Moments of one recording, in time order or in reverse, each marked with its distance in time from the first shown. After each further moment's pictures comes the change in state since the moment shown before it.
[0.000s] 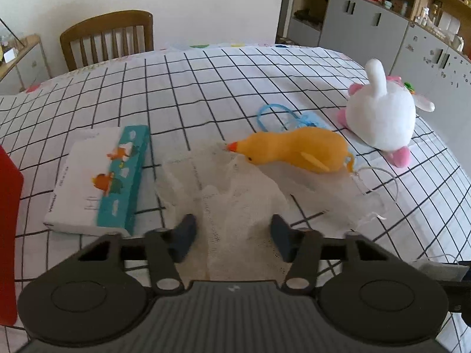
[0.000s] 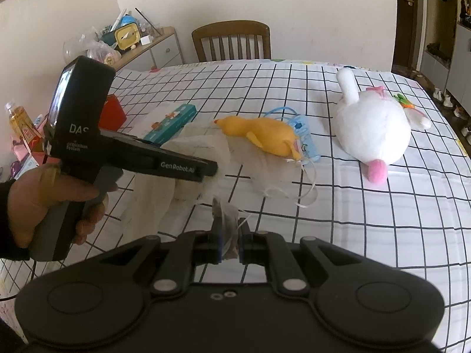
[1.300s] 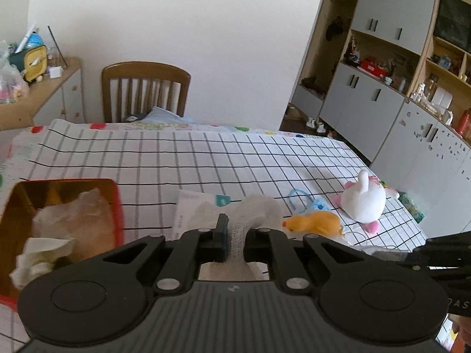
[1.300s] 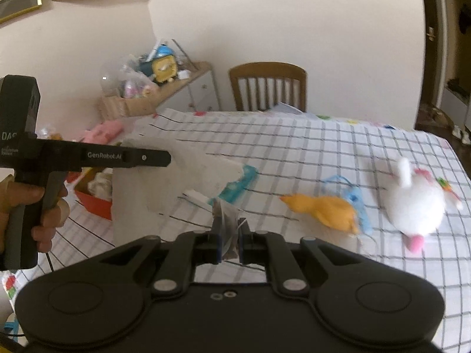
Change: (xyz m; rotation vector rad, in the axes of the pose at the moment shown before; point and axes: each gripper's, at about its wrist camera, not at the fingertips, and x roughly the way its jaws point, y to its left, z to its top) left arm -0.158 0.107 0.002 -0.137 -0.236 -0.055; right arm -0.018 0.079 0.056 -0.073 -0.140 0.087
